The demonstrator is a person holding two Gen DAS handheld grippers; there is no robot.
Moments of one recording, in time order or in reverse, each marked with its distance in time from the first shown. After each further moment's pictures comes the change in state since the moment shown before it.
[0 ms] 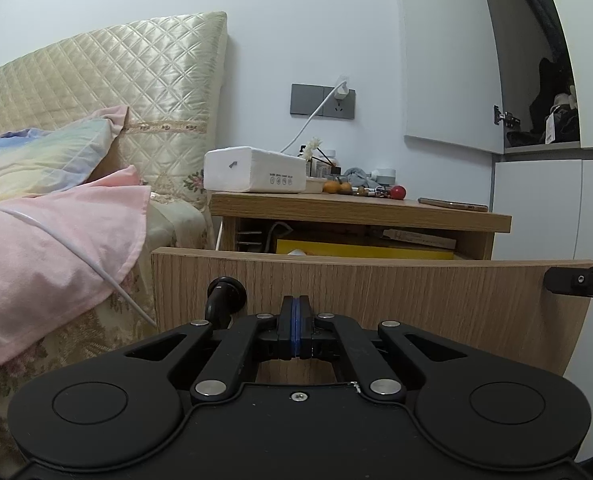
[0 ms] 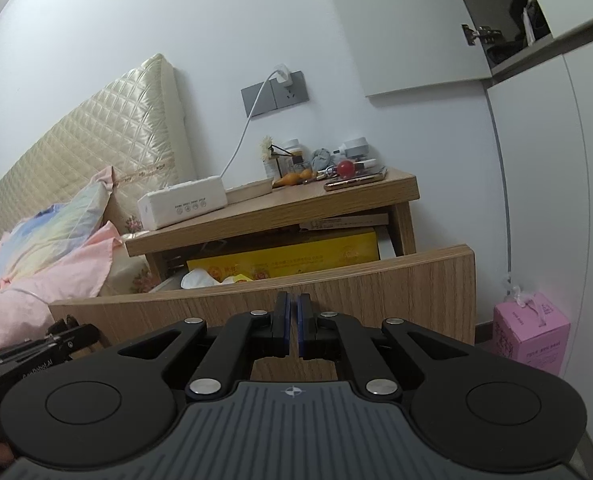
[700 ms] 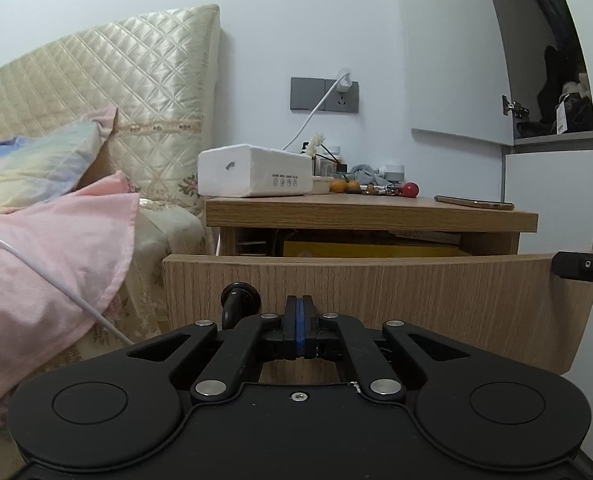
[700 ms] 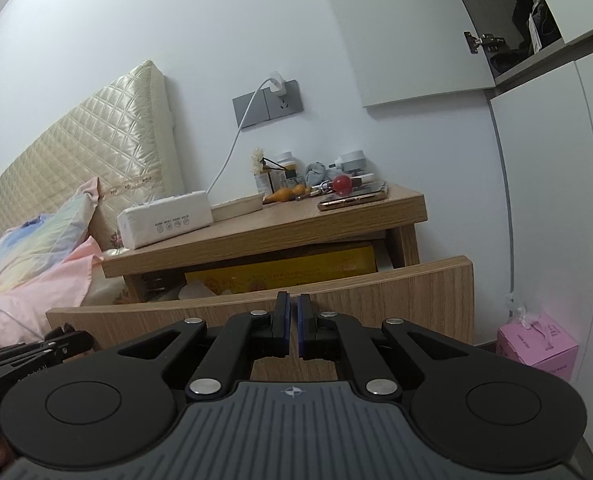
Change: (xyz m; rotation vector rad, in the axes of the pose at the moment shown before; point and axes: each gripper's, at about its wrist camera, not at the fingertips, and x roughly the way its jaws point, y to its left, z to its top) left arm 0.050 0.008 0.013 0.035 0.015 0.007; right arm 0.043 -0.007 0.011 0.004 -0.053 -0.011
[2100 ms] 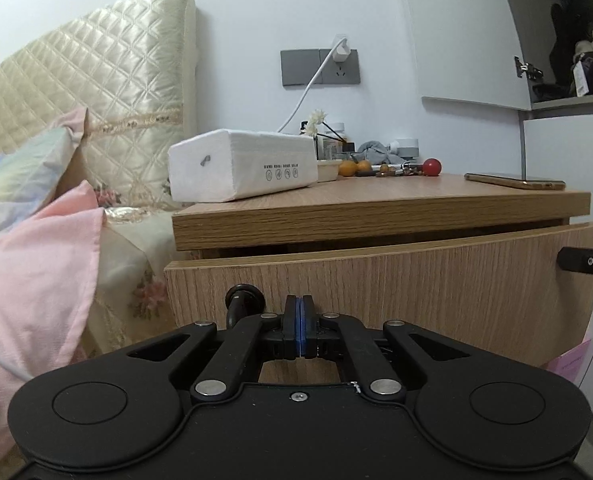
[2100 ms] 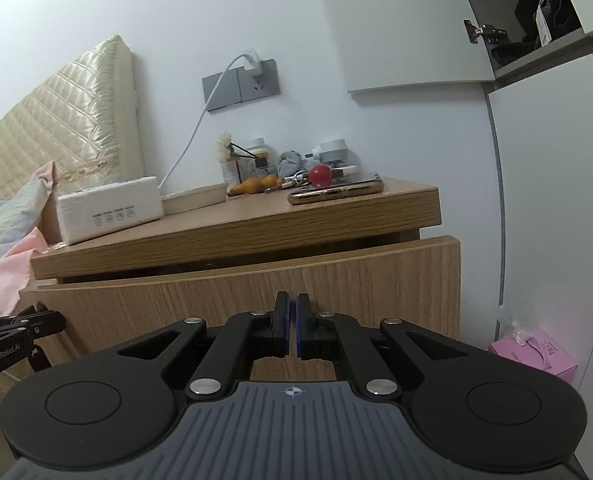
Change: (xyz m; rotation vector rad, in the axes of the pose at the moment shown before) left arm 0.089 -0.005 0.023 0.070 0.062 0.024; right arm 0.083 -0.011 0.003 -0.030 0.017 -0.101
